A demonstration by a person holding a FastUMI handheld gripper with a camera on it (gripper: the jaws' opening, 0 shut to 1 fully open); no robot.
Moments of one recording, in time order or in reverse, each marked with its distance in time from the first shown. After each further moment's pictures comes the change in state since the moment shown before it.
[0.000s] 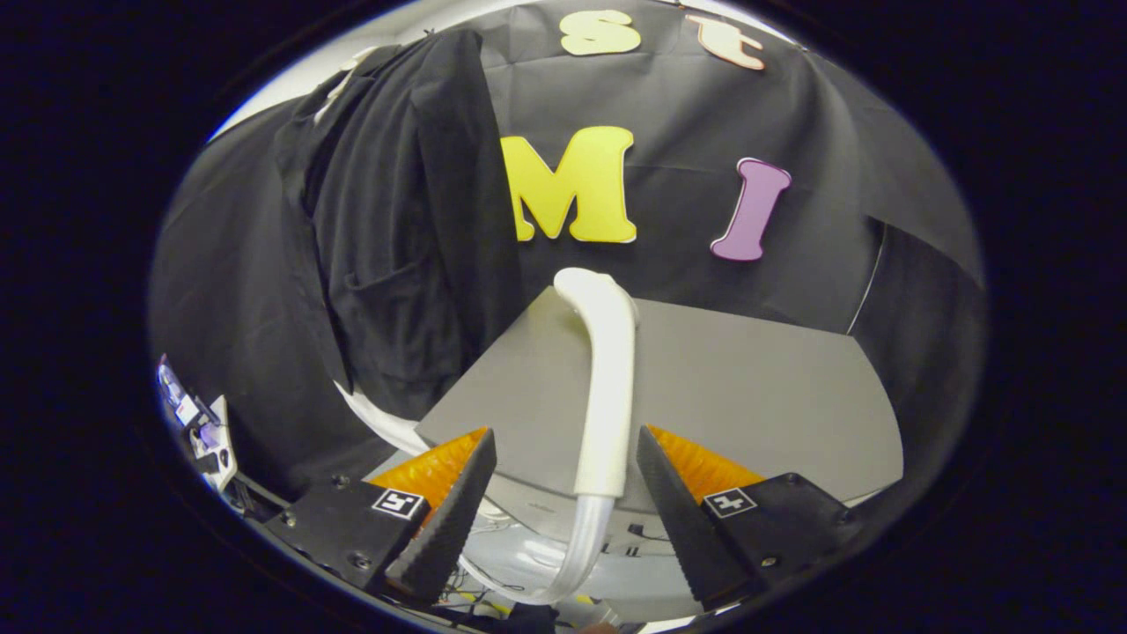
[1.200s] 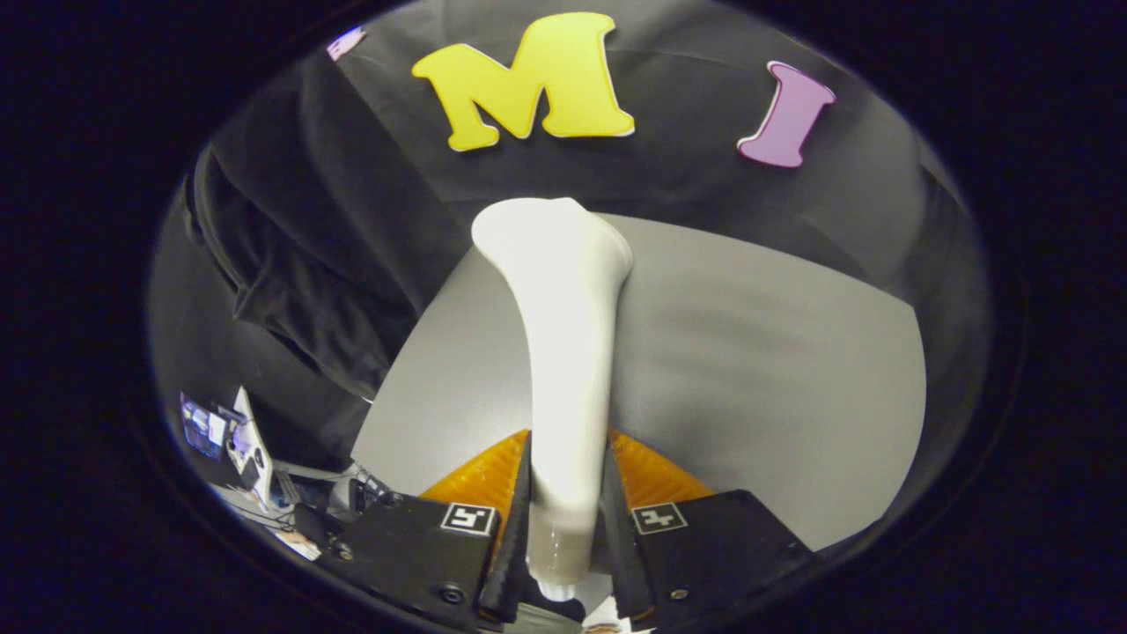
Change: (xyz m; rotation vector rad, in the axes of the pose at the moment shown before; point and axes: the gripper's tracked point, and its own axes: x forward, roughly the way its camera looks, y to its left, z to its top) arm 0.075 -0.039 0.000 0.104 0.439 0.062
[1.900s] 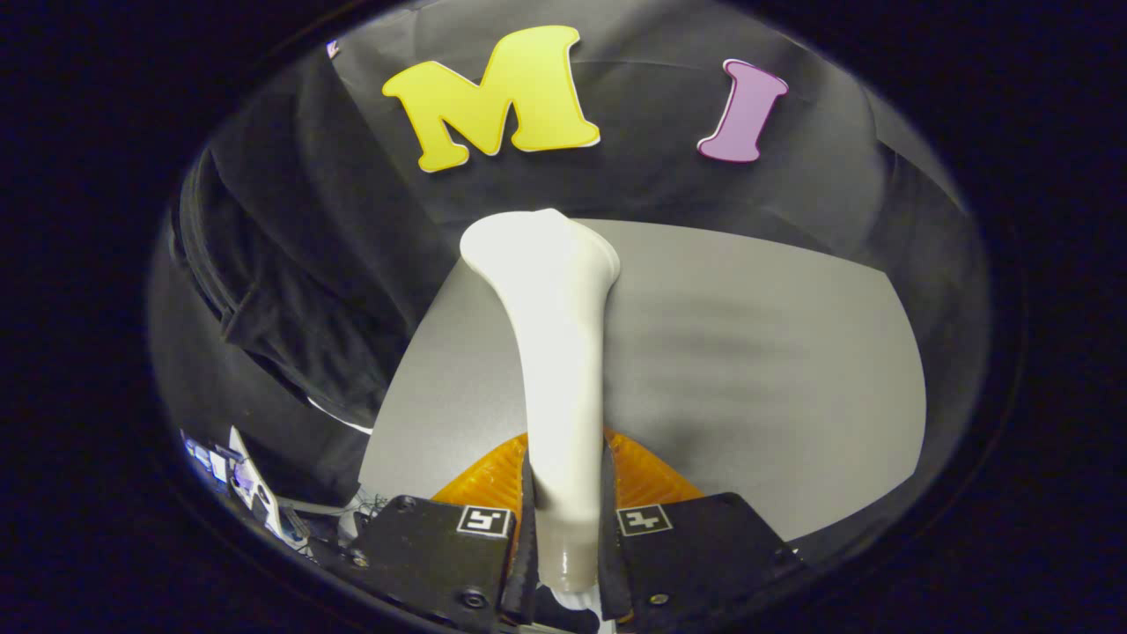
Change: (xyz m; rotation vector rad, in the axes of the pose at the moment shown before) arm 0.000 0.019 -0.010 0.094 -0.105 -0.102
